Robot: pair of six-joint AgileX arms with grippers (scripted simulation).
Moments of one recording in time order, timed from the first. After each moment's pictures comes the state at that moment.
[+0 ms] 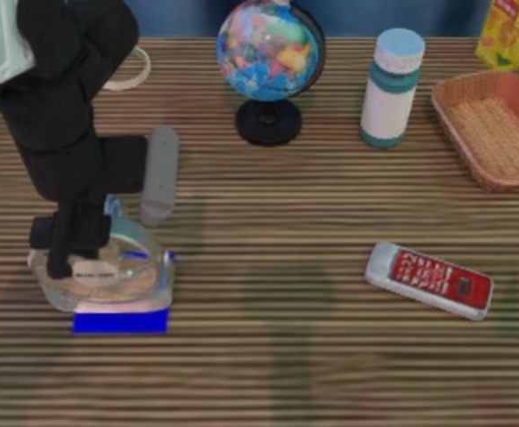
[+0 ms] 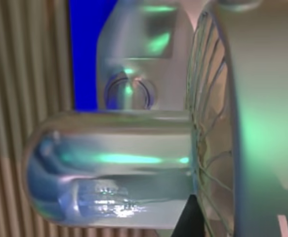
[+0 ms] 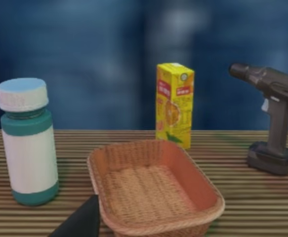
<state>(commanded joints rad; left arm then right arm) -0.40 1.73 1.40 -1.24 0.00 1.17 0.00 0.00 0.00 0.00 0.00 0.00</state>
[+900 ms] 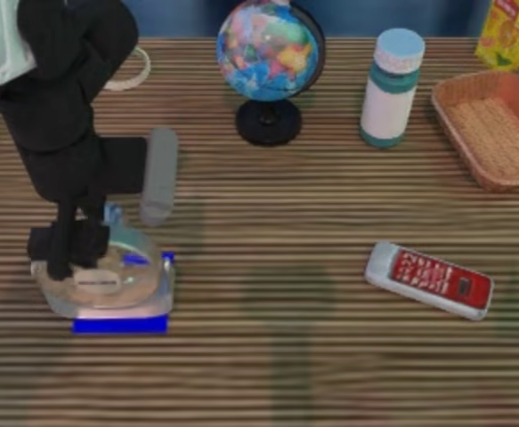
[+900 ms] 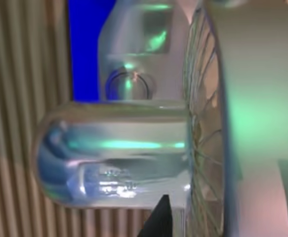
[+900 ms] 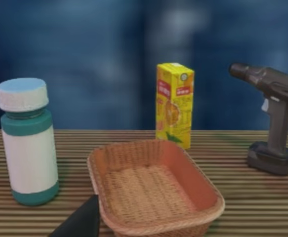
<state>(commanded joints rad) -0.40 1.73 1.39 -1.23 0.00 1.17 0.00 0.00 0.00 0.00 0.00 0.00</state>
